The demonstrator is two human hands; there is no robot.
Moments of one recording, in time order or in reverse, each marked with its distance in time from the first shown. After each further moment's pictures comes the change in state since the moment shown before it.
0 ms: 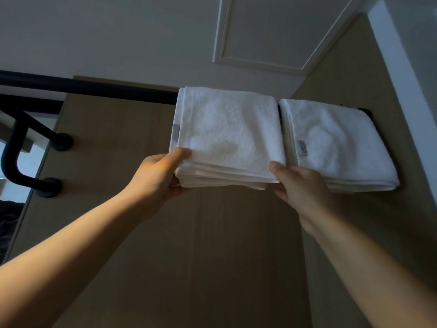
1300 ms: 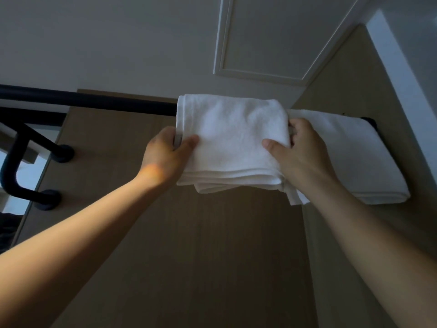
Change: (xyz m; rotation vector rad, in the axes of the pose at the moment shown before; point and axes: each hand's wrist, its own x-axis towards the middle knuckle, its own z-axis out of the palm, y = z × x) left_hand 0.044 0.020 0.011 0.752 0.252 0.503; right_hand 0.033 -0.054 0.003 -0.346 0.115 -0.405
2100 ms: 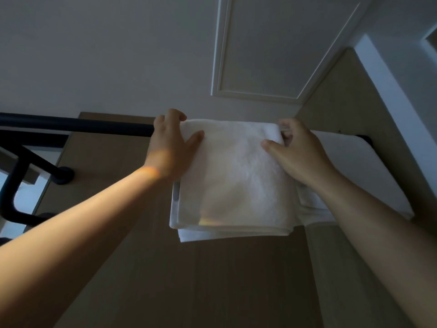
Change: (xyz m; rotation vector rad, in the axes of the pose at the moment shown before) left_hand 0.044 0.029 0.001 0.130 0.110 0.172; right_hand 0.042 -0.005 -0.011 -0.073 -0.060 -0.061
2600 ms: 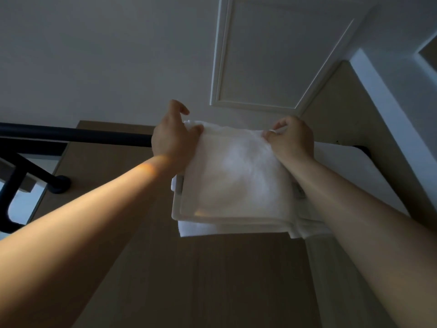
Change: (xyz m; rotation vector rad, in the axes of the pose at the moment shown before) left_hand 0.038 0.007 0.015 -0.075 0.104 -0.050; right_hand 0.062 0.005 0.020 -0.075 0.266 0.067
